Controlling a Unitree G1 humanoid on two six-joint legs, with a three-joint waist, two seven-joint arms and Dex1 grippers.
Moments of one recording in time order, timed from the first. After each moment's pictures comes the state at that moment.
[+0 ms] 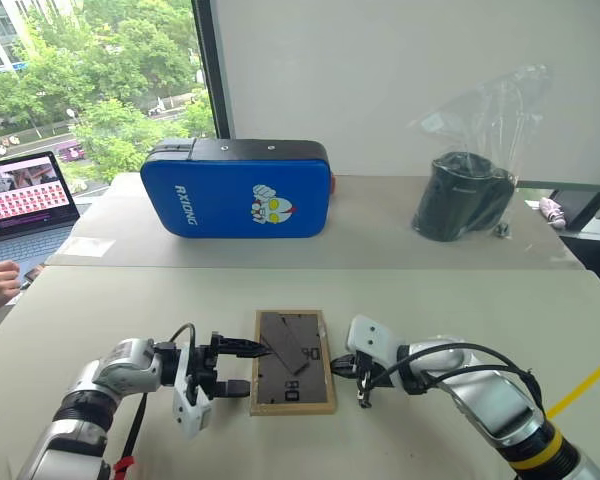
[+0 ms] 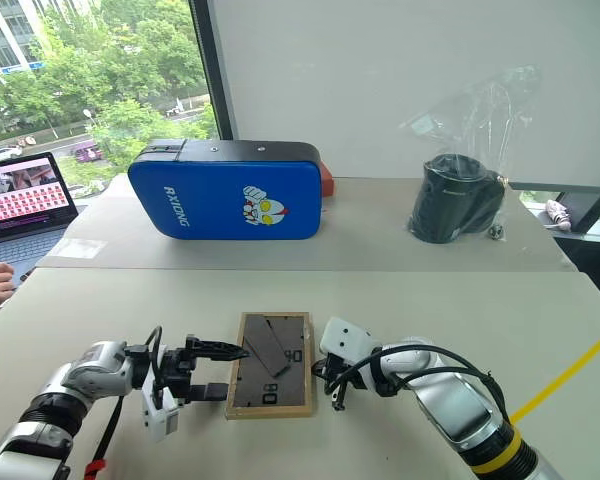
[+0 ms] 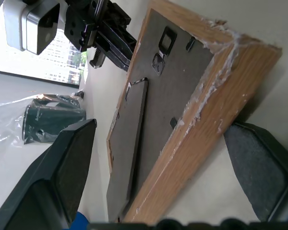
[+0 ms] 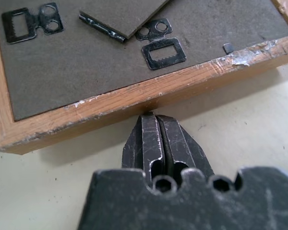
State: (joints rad) left arm -0.48 0.62 -0.11 0.73 0.51 -1.62 -0.68; right arm -0.33 -0.63 0.40 -0.43 0.14 0.76 0.85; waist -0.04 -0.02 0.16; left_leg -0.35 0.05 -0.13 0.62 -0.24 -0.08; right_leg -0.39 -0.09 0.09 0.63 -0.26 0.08
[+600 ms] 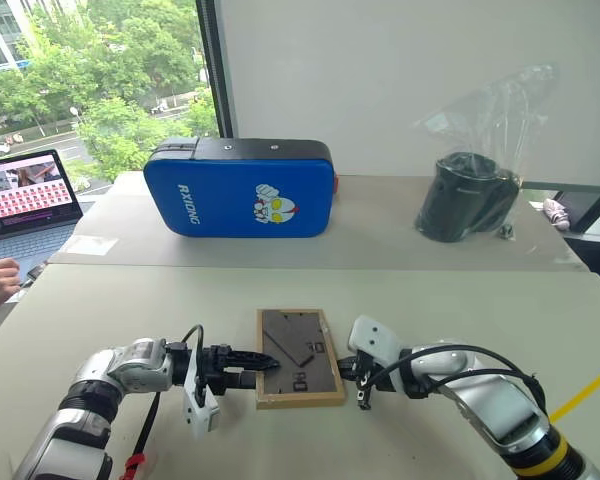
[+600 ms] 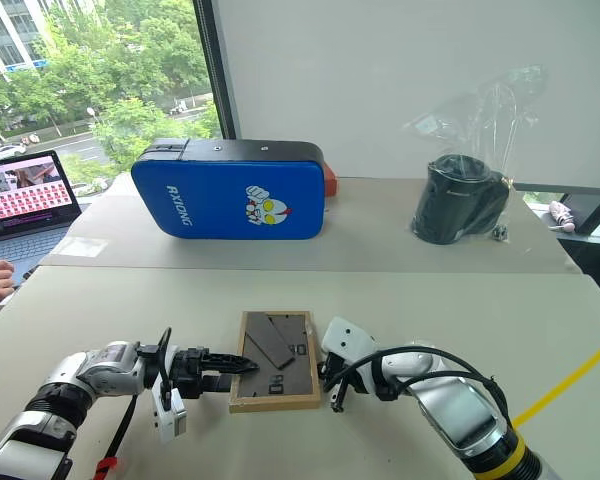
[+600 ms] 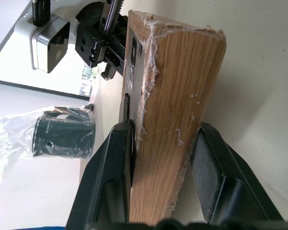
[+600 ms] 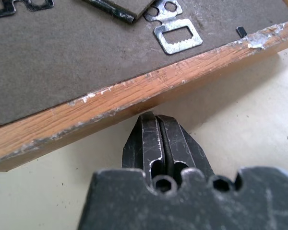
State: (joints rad) left arm -0.51 0.66 -0.17 0.70 0.74 -1.62 -0.36; right arm -0.31 -0.68 0.36 -0.47 0.18 0.83 0.82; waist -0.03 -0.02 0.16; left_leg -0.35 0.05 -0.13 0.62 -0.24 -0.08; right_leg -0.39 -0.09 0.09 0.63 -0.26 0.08
